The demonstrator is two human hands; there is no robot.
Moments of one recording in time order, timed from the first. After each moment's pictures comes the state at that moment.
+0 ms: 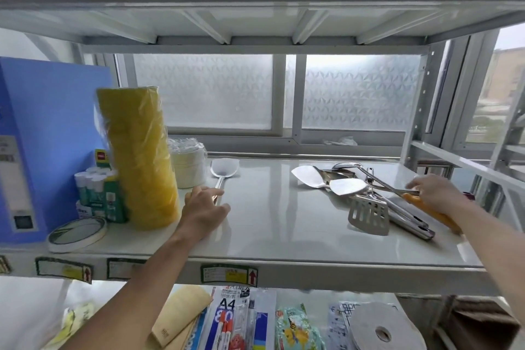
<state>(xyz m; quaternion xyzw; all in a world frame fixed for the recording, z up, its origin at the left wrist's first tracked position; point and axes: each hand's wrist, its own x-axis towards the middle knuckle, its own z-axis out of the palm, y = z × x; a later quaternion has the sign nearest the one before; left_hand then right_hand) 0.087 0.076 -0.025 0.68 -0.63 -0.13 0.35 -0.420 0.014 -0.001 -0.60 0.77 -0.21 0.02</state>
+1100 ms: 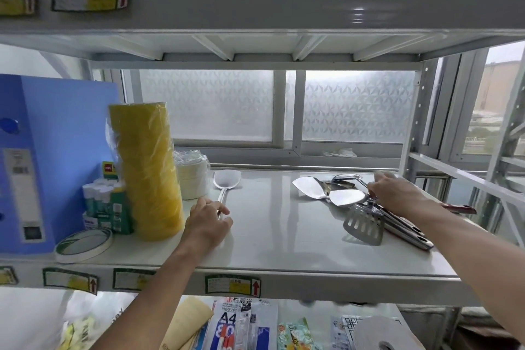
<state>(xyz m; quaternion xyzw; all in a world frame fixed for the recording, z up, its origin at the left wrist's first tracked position) 0.088 0.075 -0.033 0.67 -0.64 -0.09 0.37 -0.345 0.006 0.016 -0.71 0.66 0.02 -0.24</state>
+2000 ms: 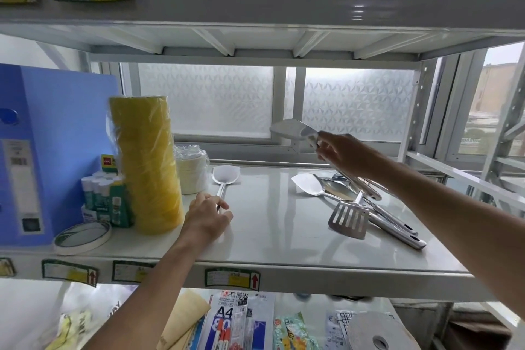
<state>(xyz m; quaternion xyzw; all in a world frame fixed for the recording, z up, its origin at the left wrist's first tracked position) 0.088 0.077 -0.033 0.66 -0.64 -0.10 0.37 -0.240 0.031 0.099 -0.85 0.43 -0.26 -0.13</state>
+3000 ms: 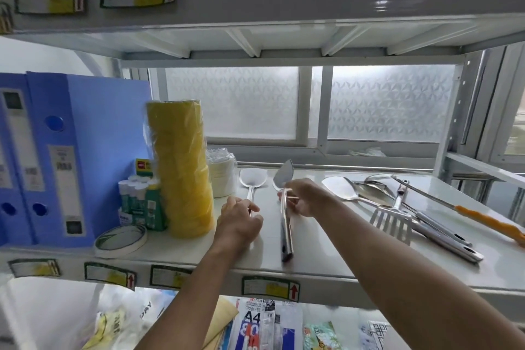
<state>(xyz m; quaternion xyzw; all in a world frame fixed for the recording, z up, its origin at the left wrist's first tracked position) 0.083 0.075 -0.032 0.66 -0.64 -0.13 0.37 -0.074 -0.005 0.011 -0.47 0.55 -0.43 0.54</state>
